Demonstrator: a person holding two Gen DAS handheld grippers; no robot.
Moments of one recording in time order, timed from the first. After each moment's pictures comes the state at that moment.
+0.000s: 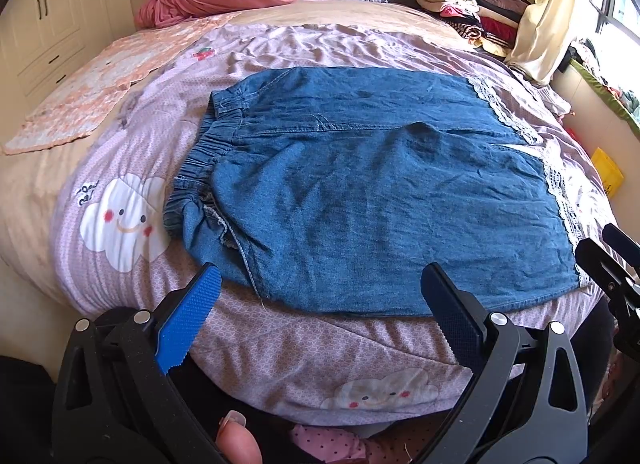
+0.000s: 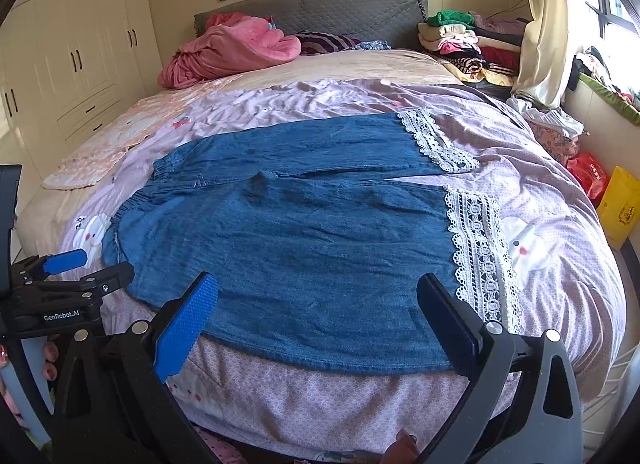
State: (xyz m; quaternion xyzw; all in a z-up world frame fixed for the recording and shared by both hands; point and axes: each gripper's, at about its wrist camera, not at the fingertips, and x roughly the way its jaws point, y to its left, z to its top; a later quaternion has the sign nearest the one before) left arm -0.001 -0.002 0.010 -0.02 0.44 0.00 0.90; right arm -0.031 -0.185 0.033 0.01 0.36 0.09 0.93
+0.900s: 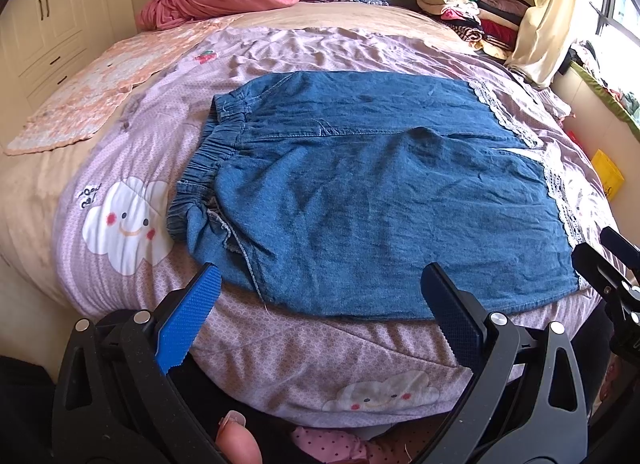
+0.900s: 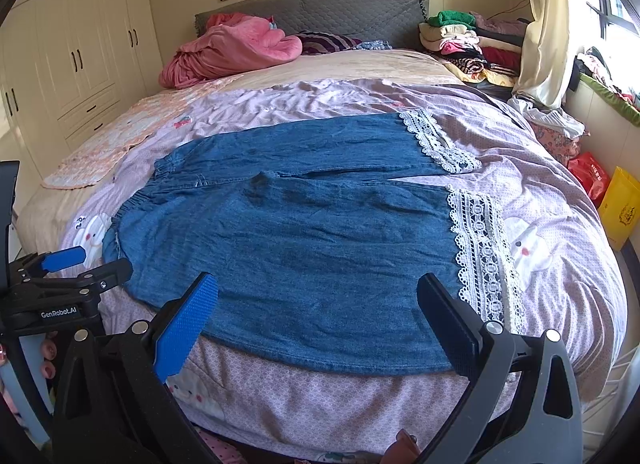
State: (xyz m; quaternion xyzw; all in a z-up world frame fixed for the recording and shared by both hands) left arm 0.000 0.004 0.017 -0.03 0.44 0.00 0.90; right arm -0.029 -0.183 0.032 0.01 0.36 0.09 0.93
